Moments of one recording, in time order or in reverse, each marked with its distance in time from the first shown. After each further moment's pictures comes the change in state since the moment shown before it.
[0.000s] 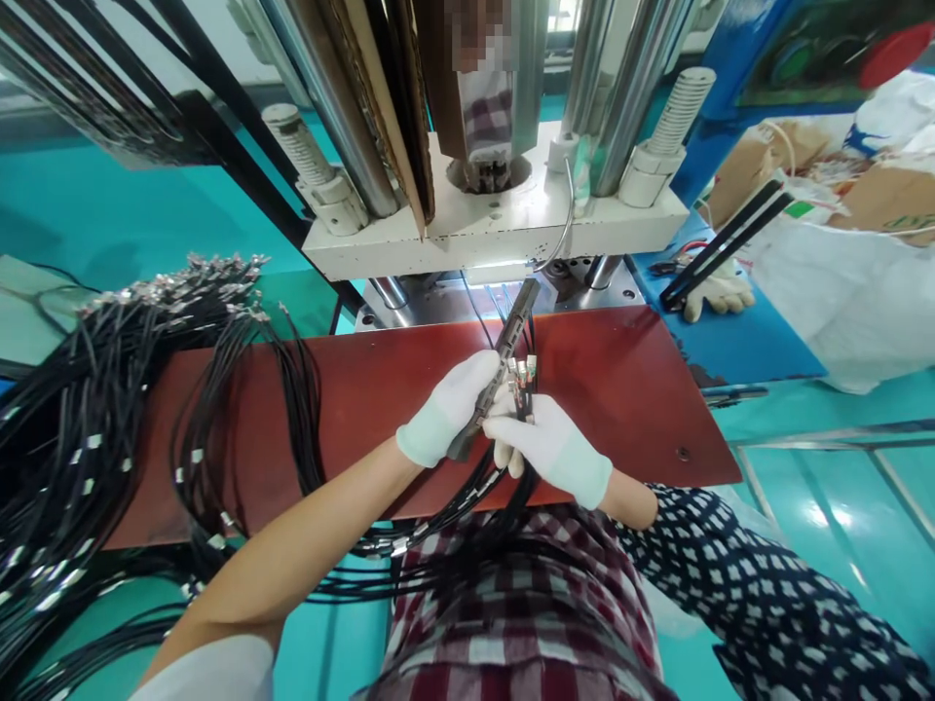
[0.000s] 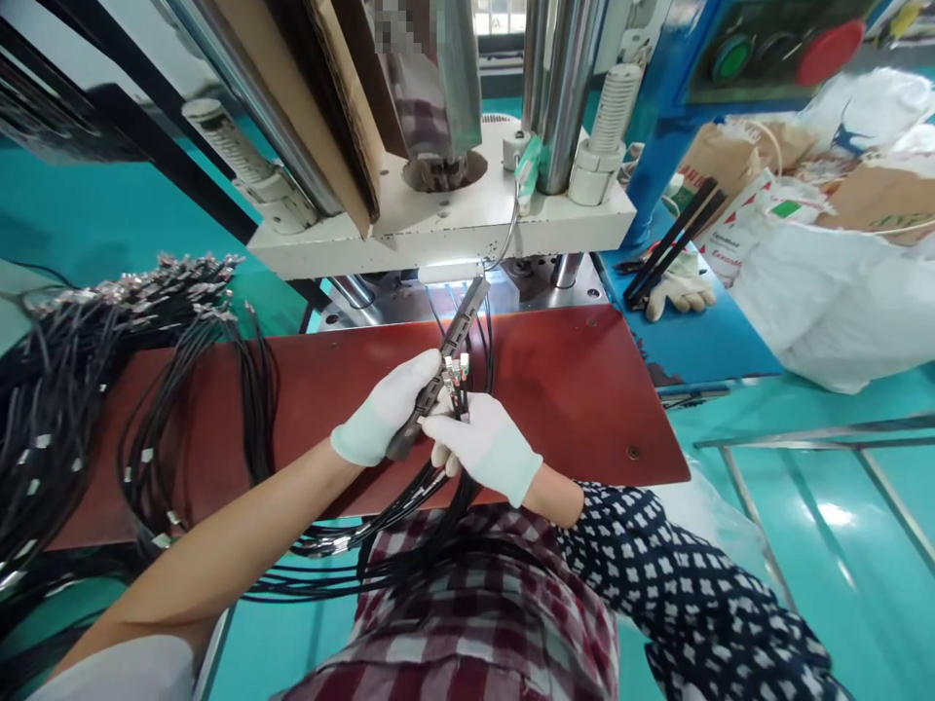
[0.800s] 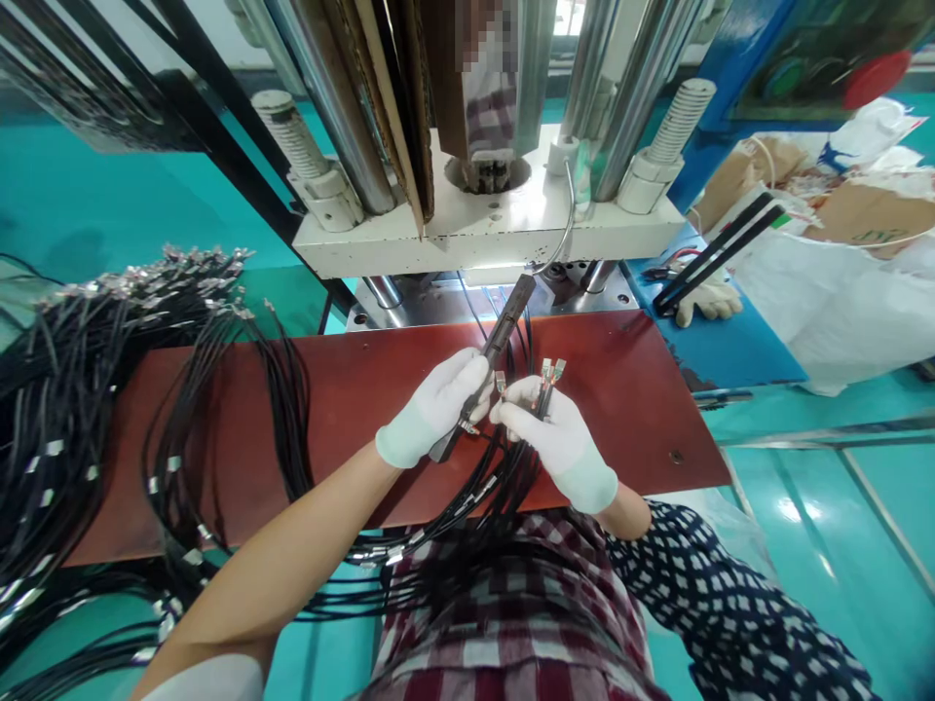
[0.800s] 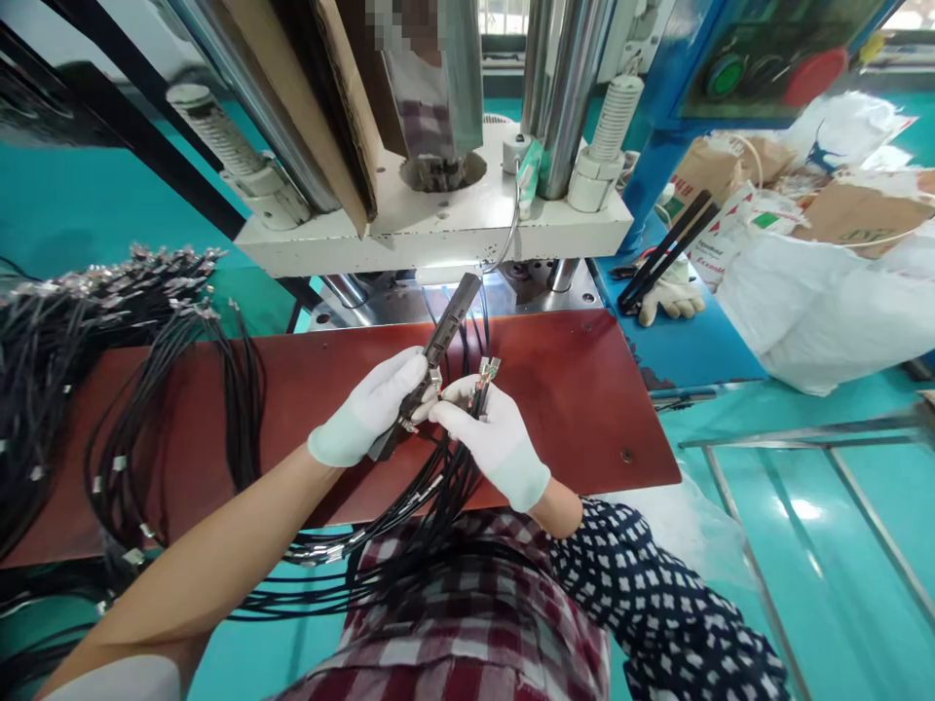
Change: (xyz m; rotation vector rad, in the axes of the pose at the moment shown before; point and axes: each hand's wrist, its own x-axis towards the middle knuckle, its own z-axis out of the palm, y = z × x) left_hand -0.004 0.005 -0.017 0.078 -0.108 0.118; right_hand 0.004 0.017 -0.007 0.057 0.229 -0.300
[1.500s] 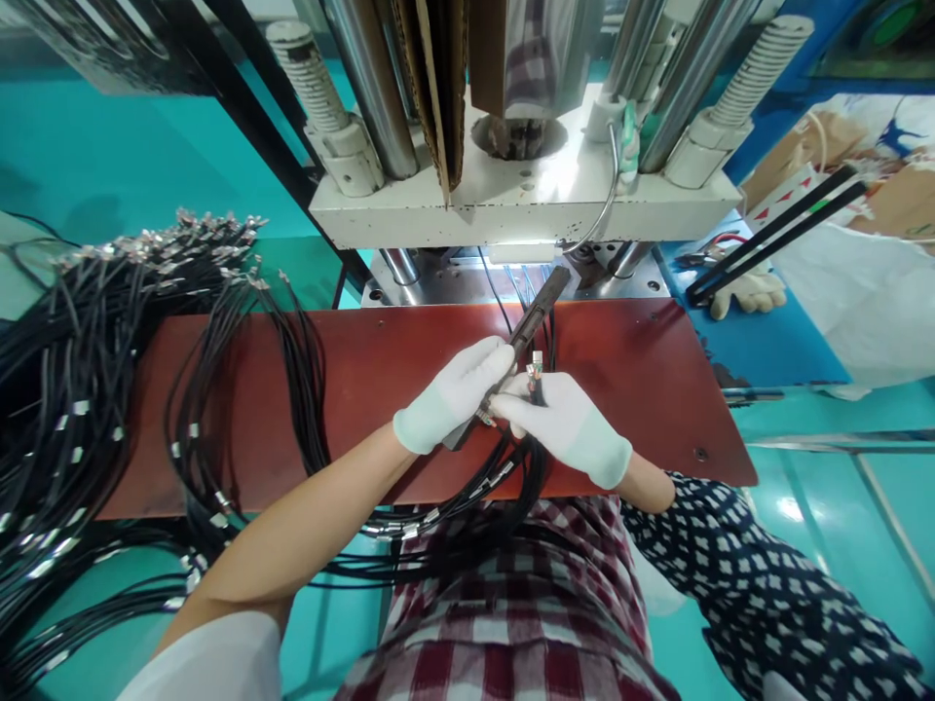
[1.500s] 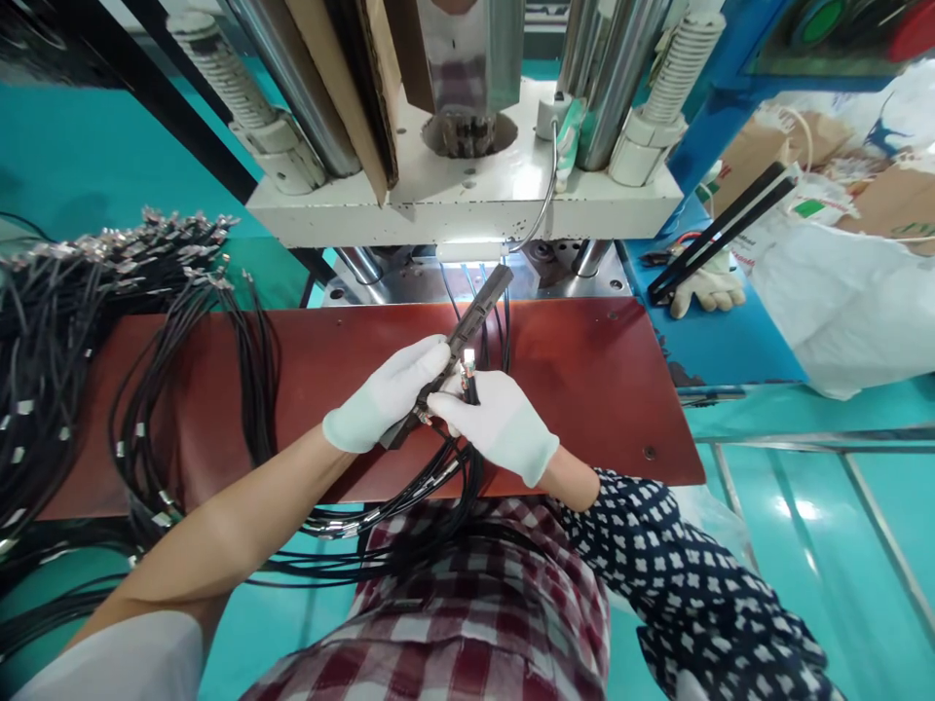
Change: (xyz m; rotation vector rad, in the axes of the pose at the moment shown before) left_hand -0.003 -0.003 -0.002 0.070 0.002 -0.038; right_hand 0.015 -0.028 0.008 -0.447 -0.267 0.099
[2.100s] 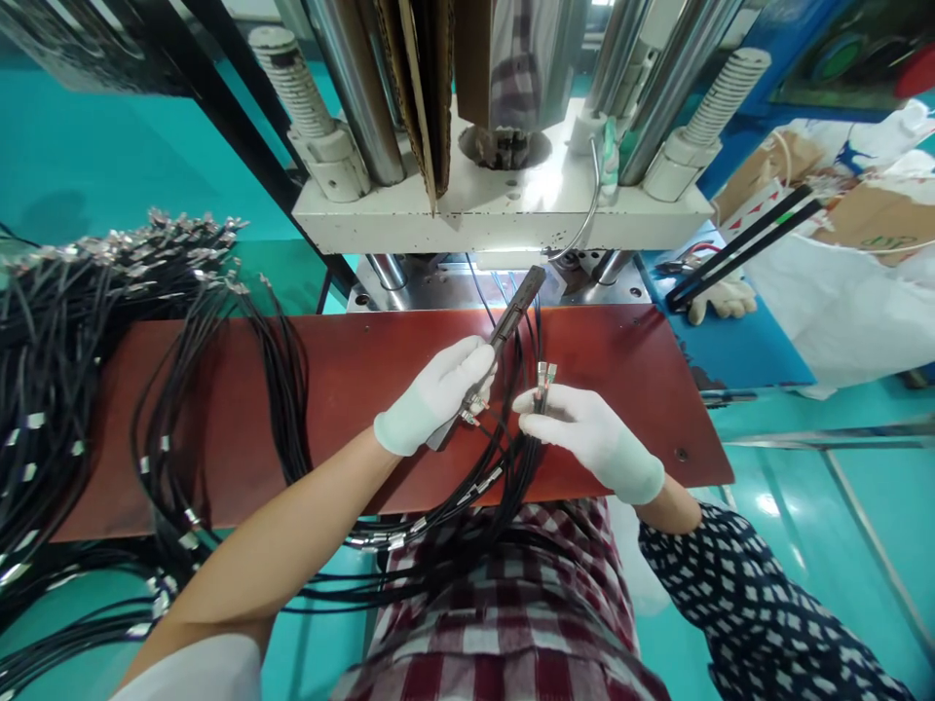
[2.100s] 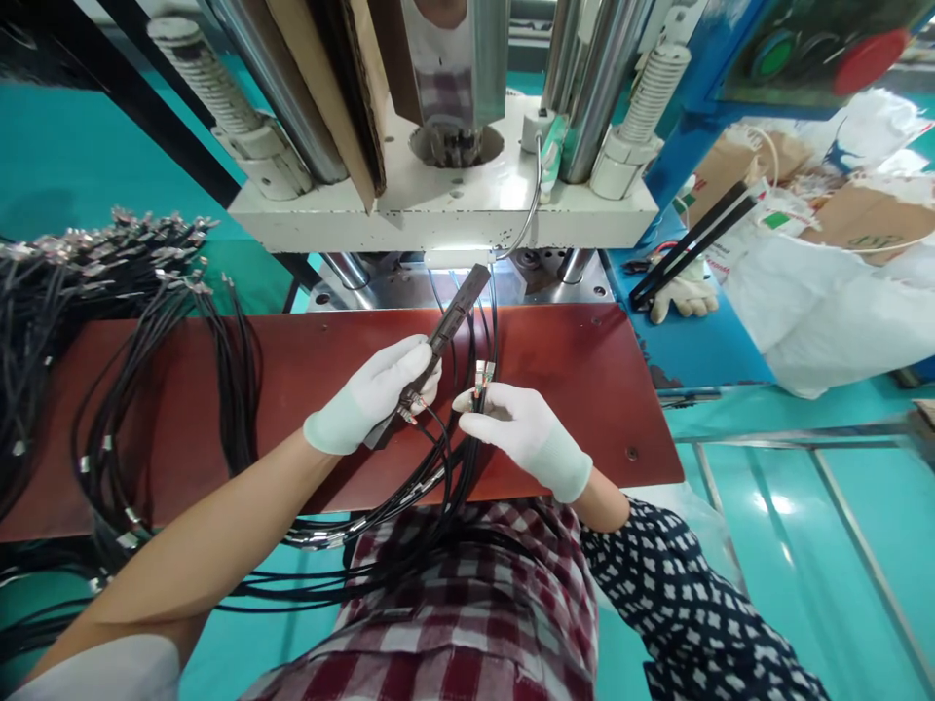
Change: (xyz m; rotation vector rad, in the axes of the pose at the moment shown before) left_hand 0.002 -0.001 -0.007 -0.074 0.013 -0.020; right_hand -0.026 0.029 -0.026 0.224 0.017 0.059
